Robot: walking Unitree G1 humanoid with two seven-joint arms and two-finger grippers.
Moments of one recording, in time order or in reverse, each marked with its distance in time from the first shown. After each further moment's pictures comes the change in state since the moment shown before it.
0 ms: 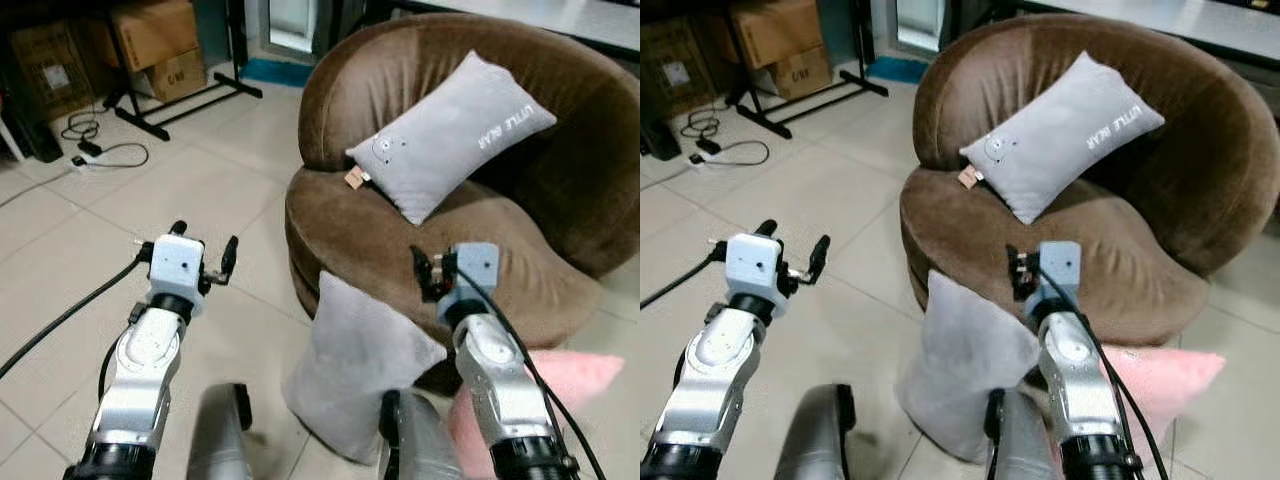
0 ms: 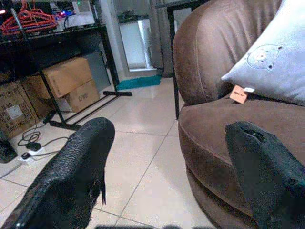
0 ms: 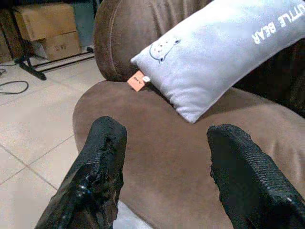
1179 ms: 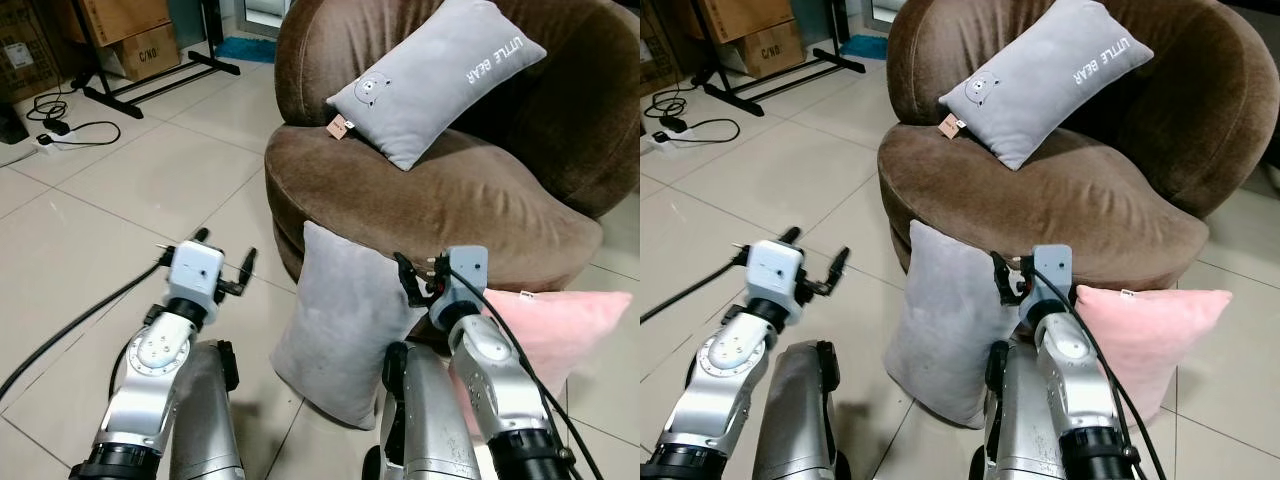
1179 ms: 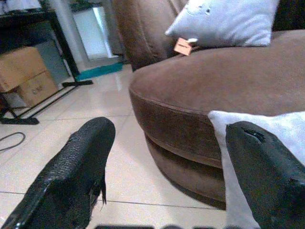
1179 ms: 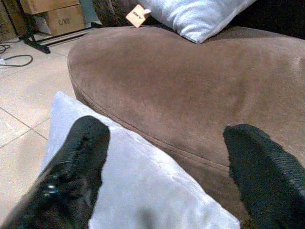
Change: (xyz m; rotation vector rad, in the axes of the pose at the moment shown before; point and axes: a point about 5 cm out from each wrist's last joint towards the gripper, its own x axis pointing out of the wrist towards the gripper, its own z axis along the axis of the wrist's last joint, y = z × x) left arm -0.001 -0.016 -0.006 0.022 0.025 -0.136; right arm 0.007 0.003 -0.009 0.032 0.059 0.087
